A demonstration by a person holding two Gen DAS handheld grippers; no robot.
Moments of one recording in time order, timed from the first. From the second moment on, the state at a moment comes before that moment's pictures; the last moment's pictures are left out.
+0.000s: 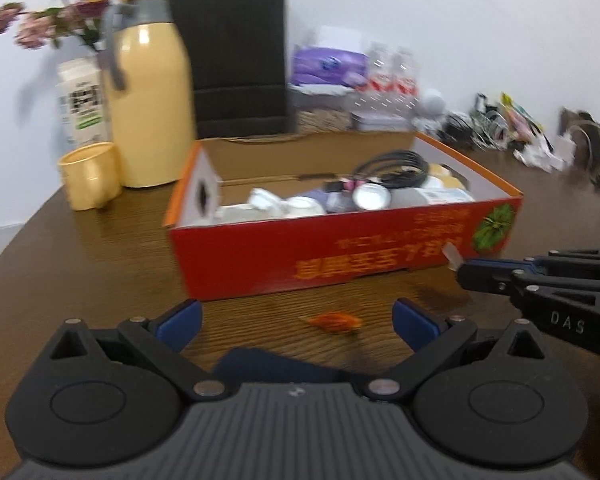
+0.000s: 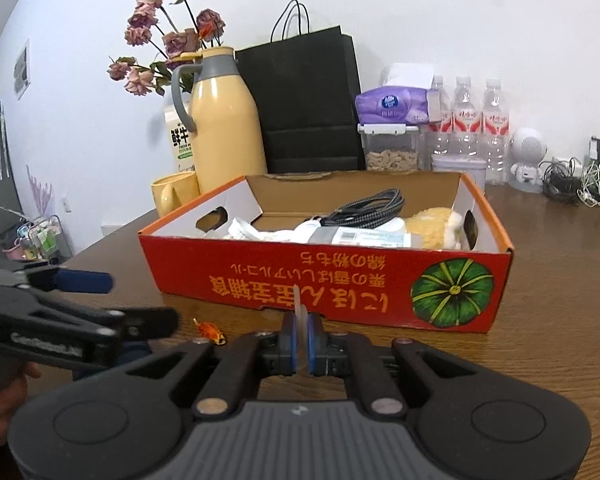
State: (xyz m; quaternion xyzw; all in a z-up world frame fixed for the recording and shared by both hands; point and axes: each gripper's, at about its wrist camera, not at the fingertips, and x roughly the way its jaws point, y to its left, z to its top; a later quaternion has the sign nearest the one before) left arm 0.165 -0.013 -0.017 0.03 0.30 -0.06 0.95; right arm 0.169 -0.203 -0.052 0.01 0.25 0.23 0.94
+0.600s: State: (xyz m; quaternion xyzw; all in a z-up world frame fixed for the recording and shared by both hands) left arm 0.214 -0.036 -0.040 0.06 0.39 -0.06 0.92; right arm 0.157 -0.210 -0.047 0.00 0.21 0.24 0.95
